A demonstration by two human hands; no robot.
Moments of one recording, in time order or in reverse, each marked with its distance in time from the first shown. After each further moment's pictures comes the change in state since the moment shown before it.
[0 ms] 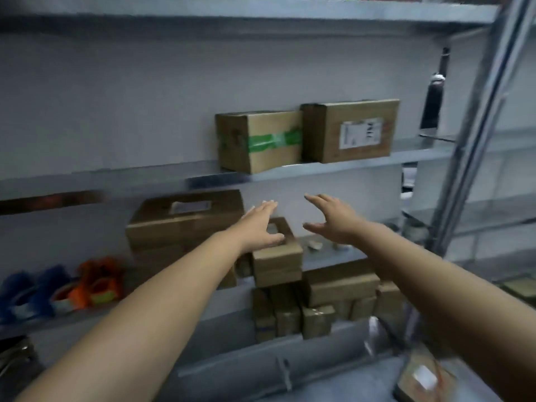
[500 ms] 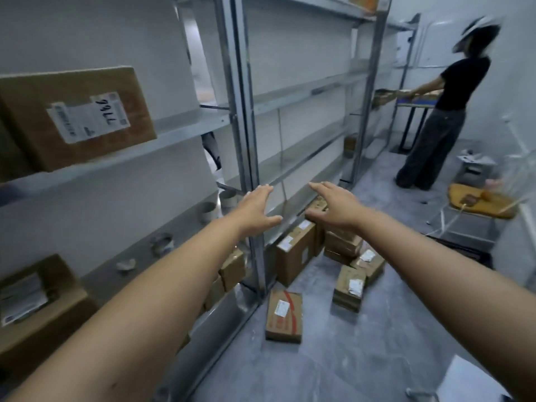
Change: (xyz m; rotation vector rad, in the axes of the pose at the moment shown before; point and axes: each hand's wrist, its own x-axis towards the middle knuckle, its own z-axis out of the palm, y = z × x) left_hand 0.155 0.348 0.214 -0.126 -0.275 0.638; right_hand -0.251 0.306 -0.093 -0.108 0.123 0.736
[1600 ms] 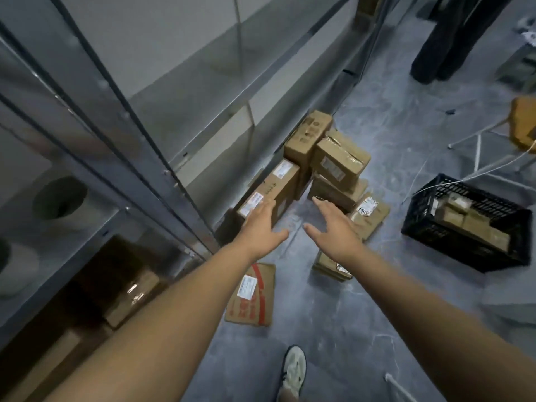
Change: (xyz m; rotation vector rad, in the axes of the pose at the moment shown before) left_hand 0.447 -0.183 0.351 -0.391 -0.324 -0.323; right_hand 0.334 0.333 0.315 0.307 -0.275 0.447
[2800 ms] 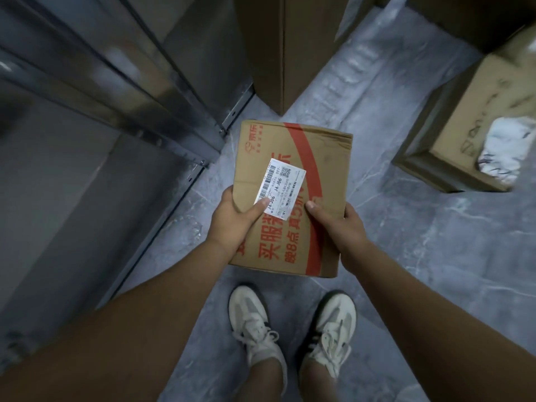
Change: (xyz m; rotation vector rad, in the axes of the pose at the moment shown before) left_hand 0.080 -0.470 0.329 -0.493 0.115 -0.638; right_hand 0.075 0.272 0.515 0.906 -0.185 0.789
